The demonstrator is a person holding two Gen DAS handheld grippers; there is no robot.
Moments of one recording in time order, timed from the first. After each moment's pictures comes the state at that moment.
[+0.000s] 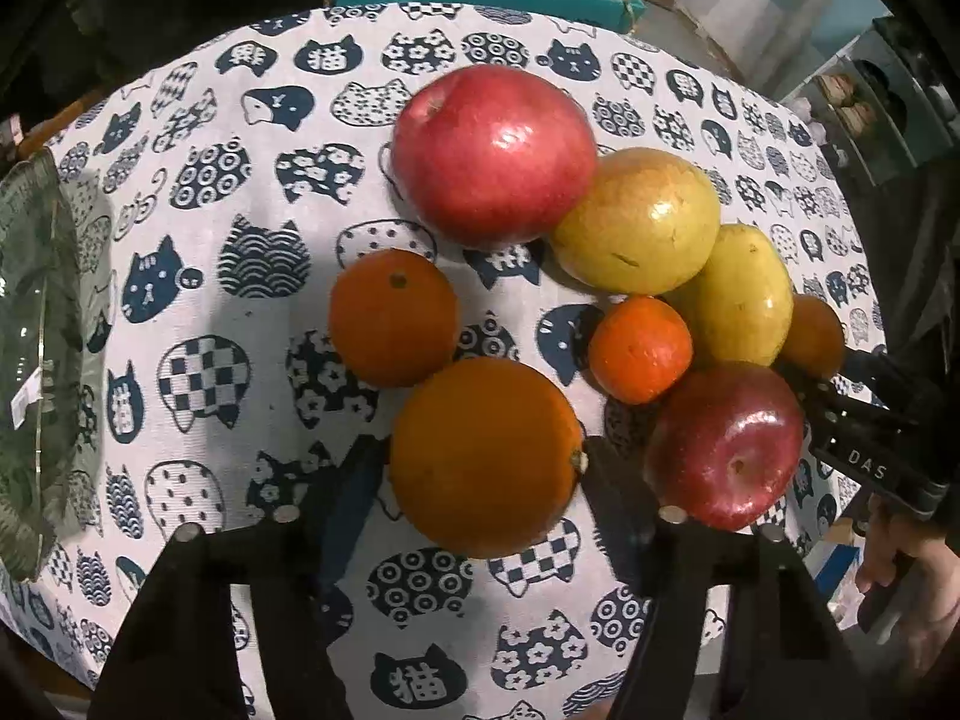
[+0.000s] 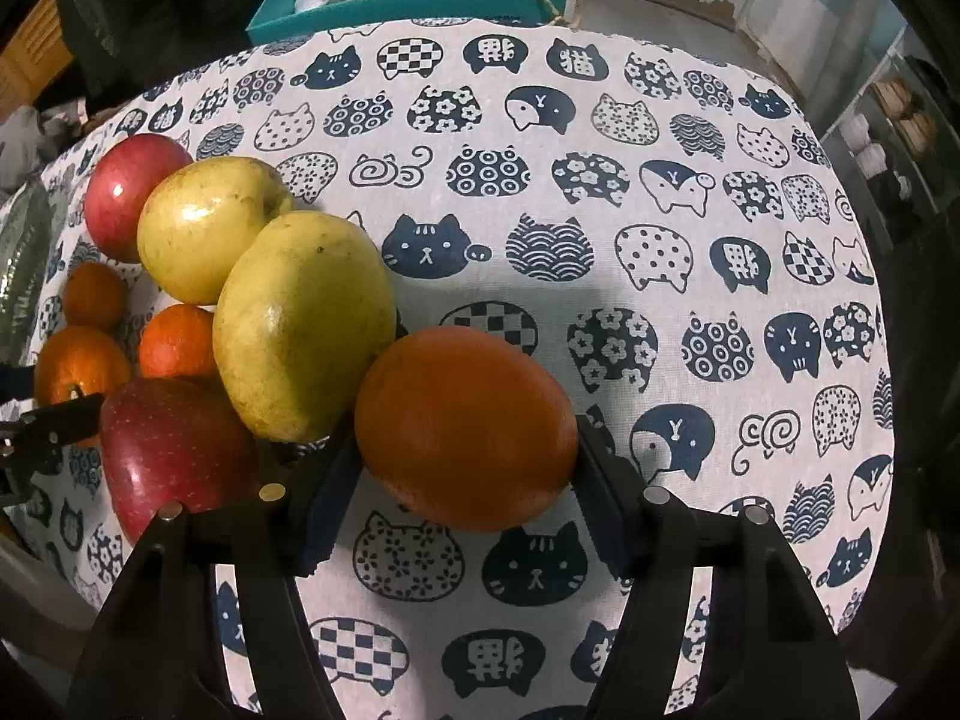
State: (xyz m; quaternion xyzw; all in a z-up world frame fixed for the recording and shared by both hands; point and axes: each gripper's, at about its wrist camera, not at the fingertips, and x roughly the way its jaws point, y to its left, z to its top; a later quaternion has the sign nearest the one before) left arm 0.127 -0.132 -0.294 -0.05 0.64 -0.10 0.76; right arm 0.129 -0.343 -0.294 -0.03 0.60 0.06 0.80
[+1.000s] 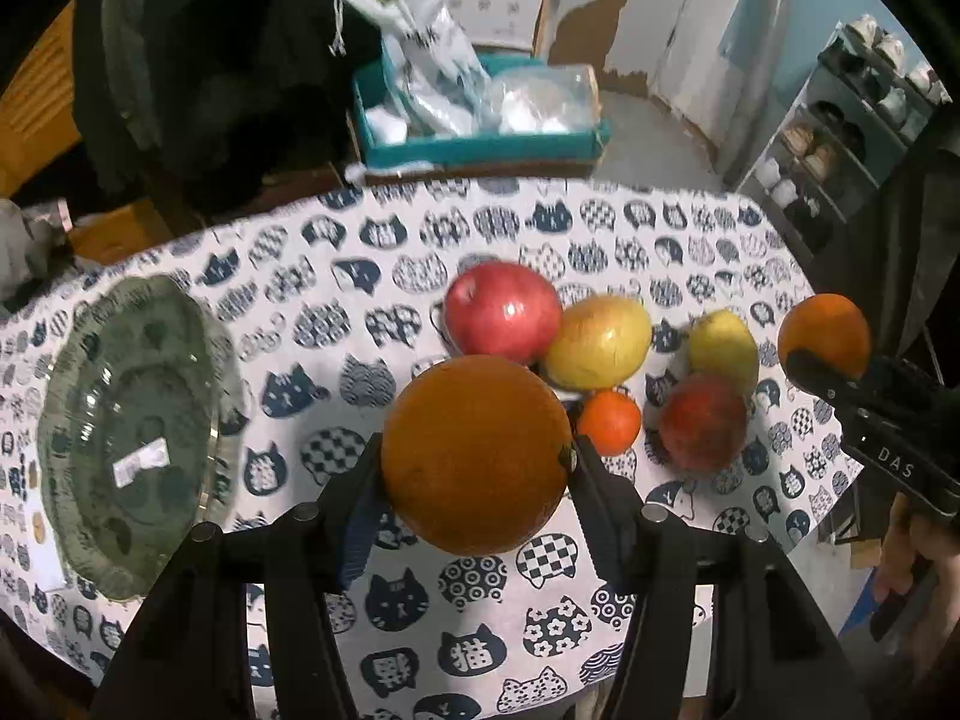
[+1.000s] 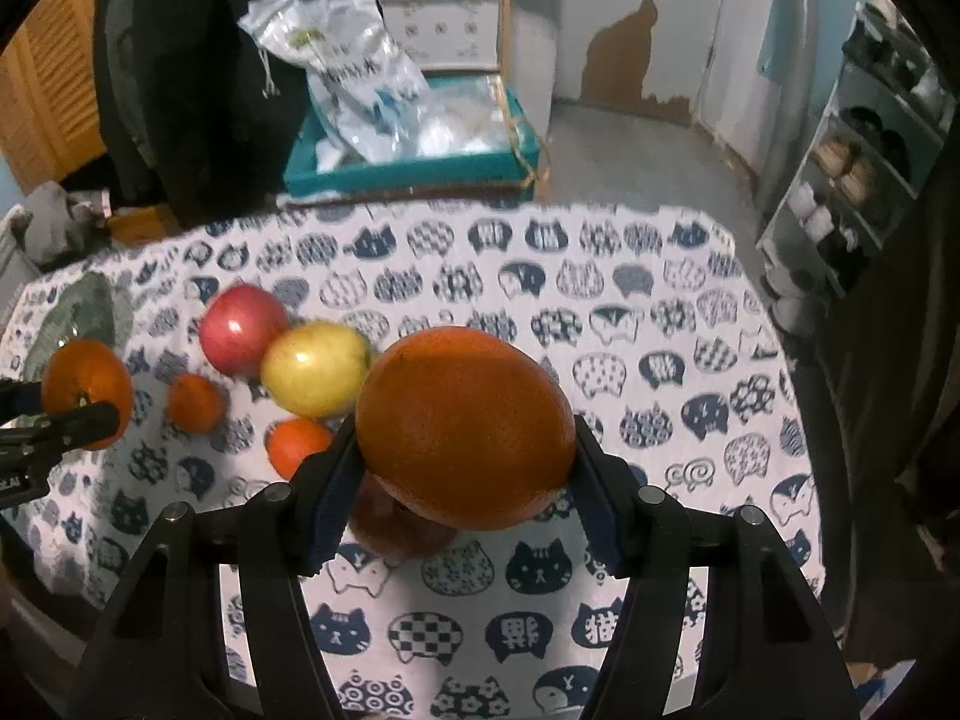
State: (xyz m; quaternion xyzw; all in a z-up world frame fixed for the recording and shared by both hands) left arm 0.098 -0.105 -0.197 -0.01 0.52 -0.09 0.85; right arm 0.092 -0.325 -0.191 -0.02 0.47 0.04 0.88
